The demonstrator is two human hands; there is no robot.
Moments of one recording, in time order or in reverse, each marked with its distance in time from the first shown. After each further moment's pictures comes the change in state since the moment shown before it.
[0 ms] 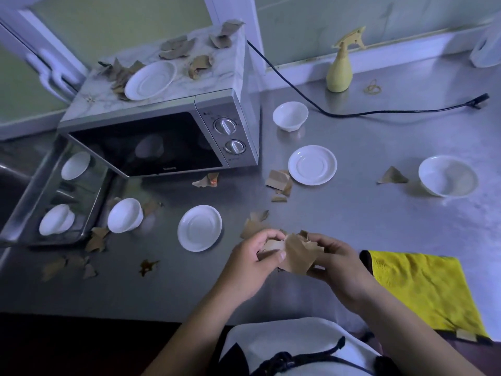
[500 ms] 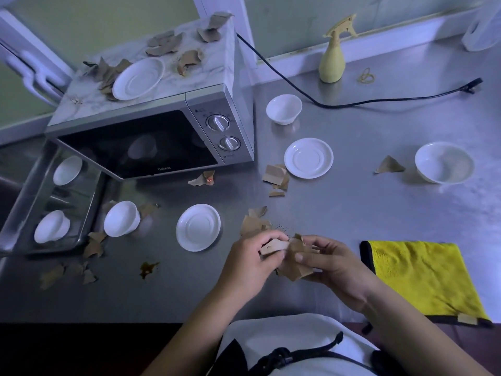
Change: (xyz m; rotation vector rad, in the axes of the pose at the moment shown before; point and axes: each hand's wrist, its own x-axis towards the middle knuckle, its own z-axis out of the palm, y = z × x) left_hand 0.004 -0.004 -0.001 0.162 0.064 0.196; right_hand -0.009 0.003 0.002 0.023 -0.086 0.091
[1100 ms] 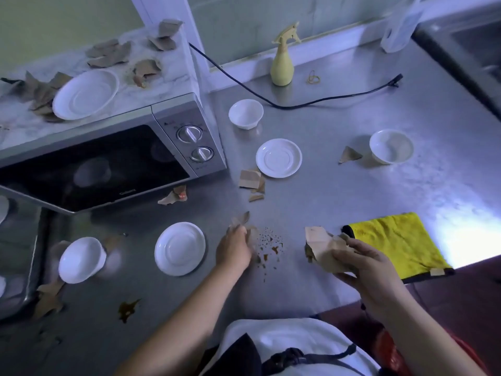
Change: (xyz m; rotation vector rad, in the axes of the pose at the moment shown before) left_hand 0.088 -0.117 0.013 0.680 -0.179 -0.215; right_hand -0.036 0.024 0.007 0.178 0.737 -0.157
